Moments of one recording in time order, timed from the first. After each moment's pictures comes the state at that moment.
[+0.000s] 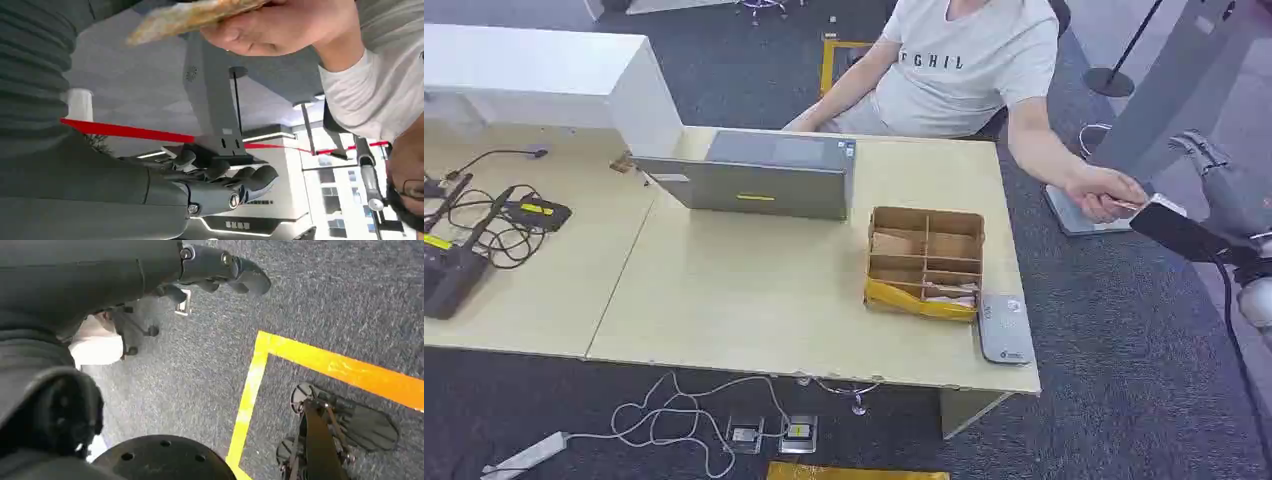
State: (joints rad) left arm -0.13 0.08 -0.90 -0.16 1.16 0.40 0.19; right arm -0.81 -0.83 0.56 -0.93 0.53 -0.19 -0.25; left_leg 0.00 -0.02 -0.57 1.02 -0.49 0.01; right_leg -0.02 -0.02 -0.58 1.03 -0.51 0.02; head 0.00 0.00
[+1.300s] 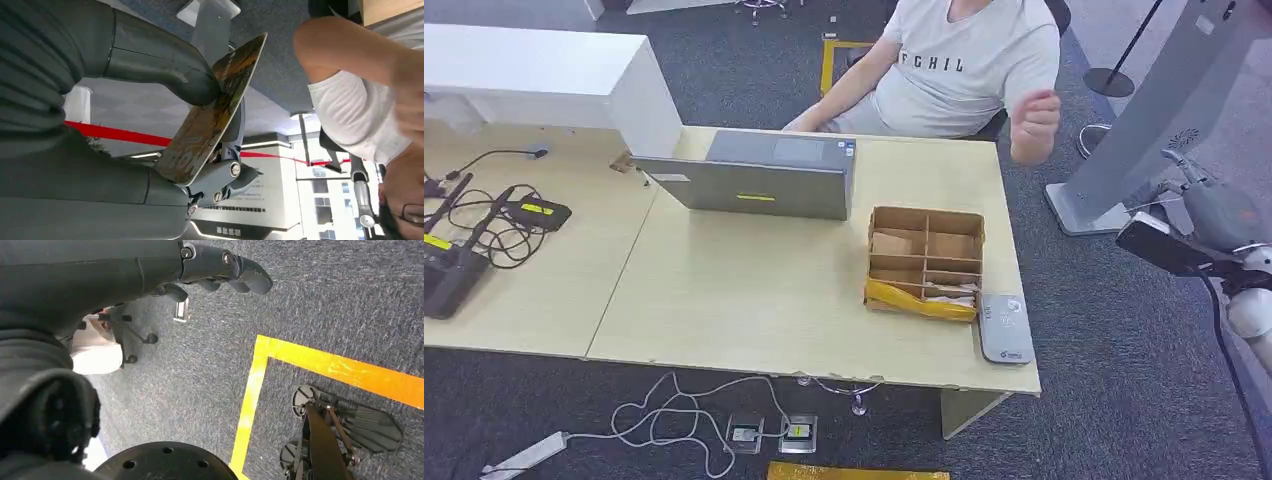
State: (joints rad) left arm -0.13 0.09 -0.93 -0.16 1.14 0.39 0.19; right arm -0.78 -0.83 0.57 -0.93 0.57 -0.18 -0.26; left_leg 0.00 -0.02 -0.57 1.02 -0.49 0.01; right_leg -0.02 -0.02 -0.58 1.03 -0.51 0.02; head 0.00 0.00
